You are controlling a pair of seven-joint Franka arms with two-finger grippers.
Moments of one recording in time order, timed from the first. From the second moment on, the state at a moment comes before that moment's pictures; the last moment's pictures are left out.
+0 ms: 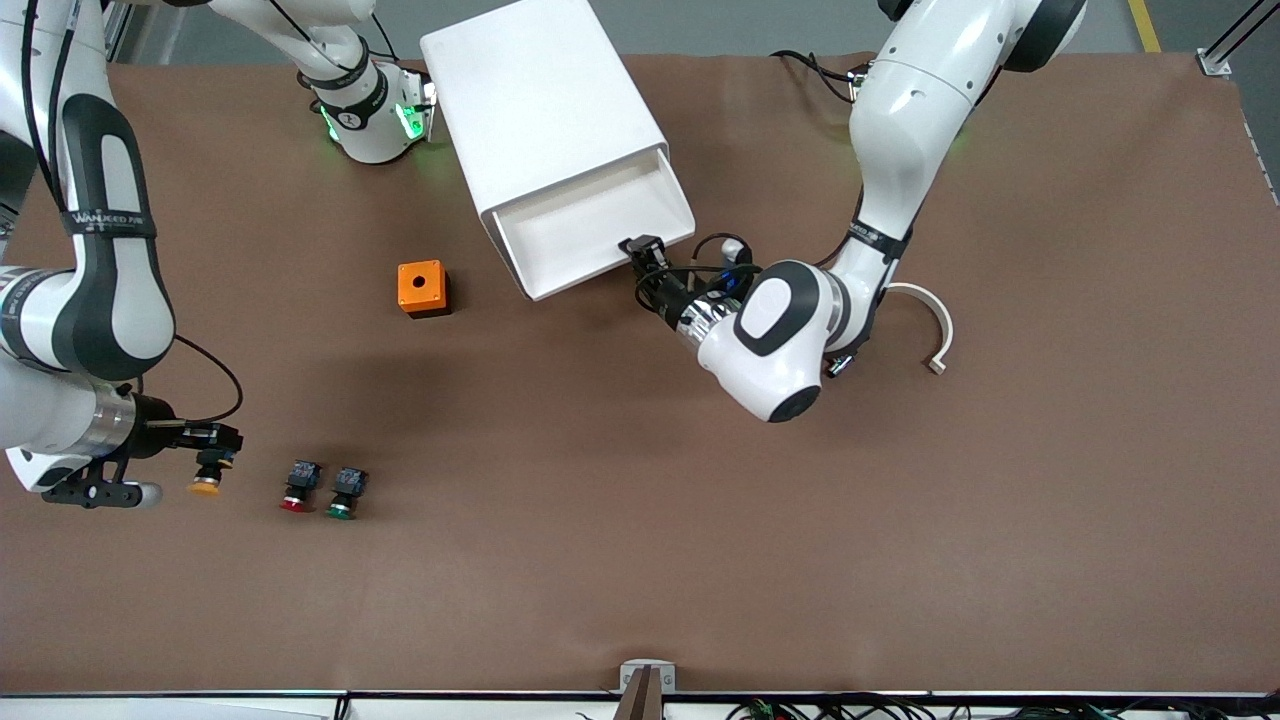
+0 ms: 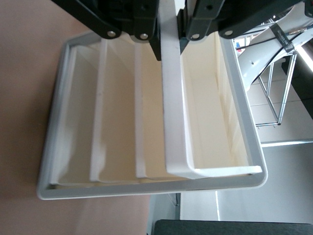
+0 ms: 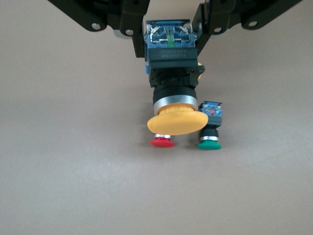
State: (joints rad) left arm -0.57 0.77 0.01 -1.37 -1.09 1.46 -2.38; right arm -0.04 0.49 -0.07 -1.54 0.13 1.92 -0.04
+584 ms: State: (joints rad) left arm -0.53 0.78 0.03 -1.34 -1.09 1.48 -2.28; right arm 0.11 0.39 0.01 -1.54 0.13 1.74 0.55
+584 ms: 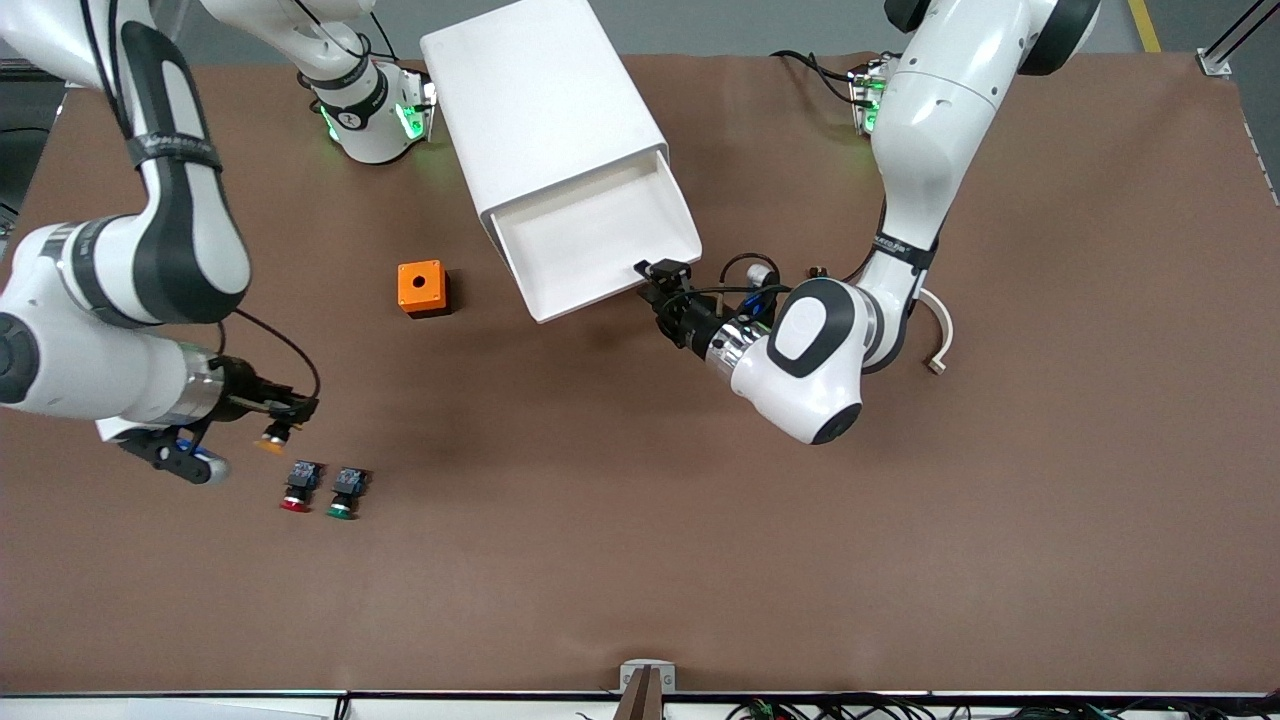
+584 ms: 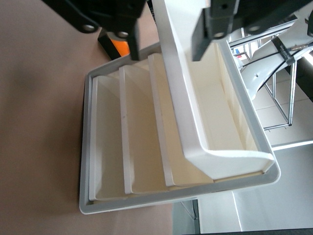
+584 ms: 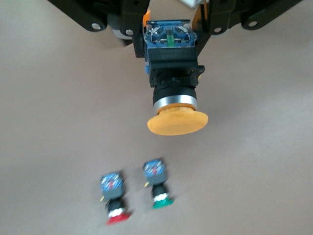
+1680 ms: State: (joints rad) left arm -0.44 0.77 0.26 -1.26 -0.85 1.48 -1.74; right arm 0.51 0.31 0.16 -1.55 0.13 1.73 1.58
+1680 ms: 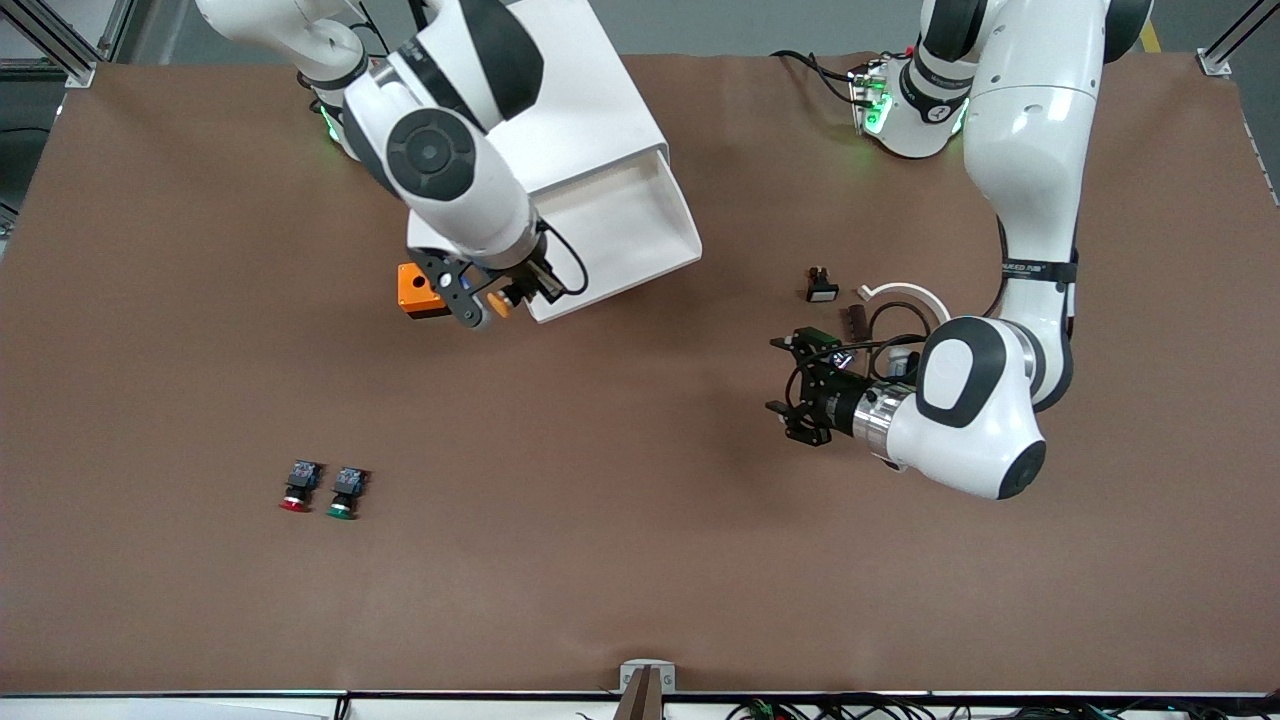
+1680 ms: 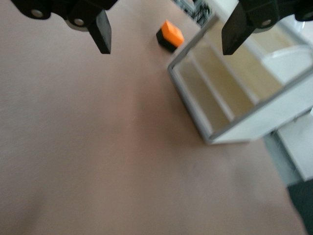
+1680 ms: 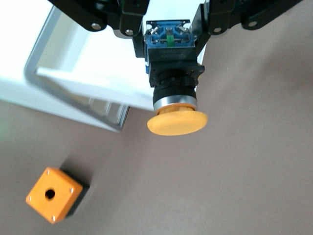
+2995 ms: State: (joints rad) left arm -0.46 0.63 0.30 -1.24 -0.42 1.58 -0.82; right arm 0.65 0.32 0.15 -1.68 0.15 2.01 1.92
